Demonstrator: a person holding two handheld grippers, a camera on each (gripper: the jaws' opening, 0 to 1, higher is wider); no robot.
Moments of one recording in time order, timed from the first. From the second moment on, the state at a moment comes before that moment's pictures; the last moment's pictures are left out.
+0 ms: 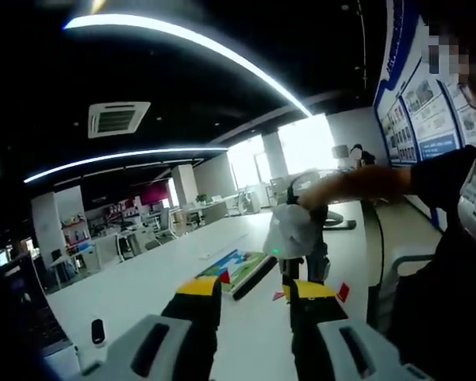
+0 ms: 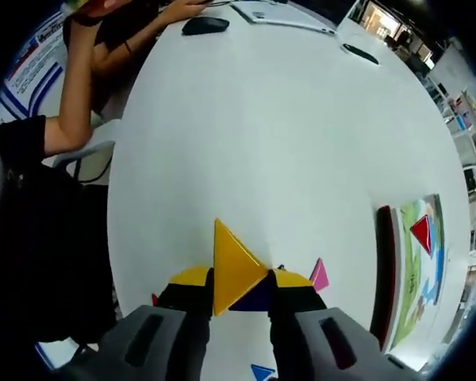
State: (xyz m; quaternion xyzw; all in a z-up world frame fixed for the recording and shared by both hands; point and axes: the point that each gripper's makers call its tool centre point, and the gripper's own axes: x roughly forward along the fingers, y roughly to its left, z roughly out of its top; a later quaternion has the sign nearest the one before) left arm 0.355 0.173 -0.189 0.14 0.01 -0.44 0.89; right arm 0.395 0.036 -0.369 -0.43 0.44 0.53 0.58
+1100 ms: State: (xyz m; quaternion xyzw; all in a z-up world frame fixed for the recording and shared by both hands) left arm 0.342 0.162 -0.224 0.16 0.06 -0.49 0.85; right arm 0.416 0.016 -0.336 -0.42 0.42 0.52 0.61
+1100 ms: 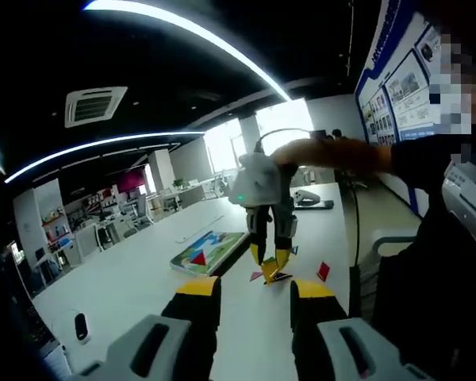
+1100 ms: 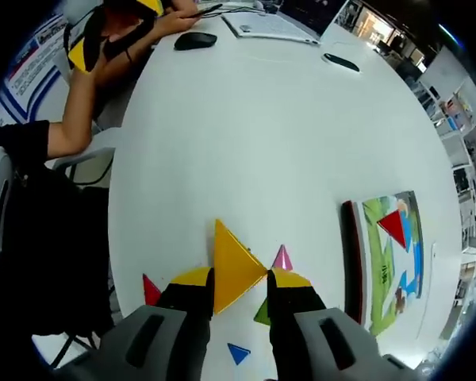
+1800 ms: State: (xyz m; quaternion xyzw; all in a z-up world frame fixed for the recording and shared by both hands) left arm 0.349 0.160 -0.225 0.17 0.07 -0.48 0.86; right arm 0.506 -0.018 -0.296 -0.49 0.40 0.45 0.63
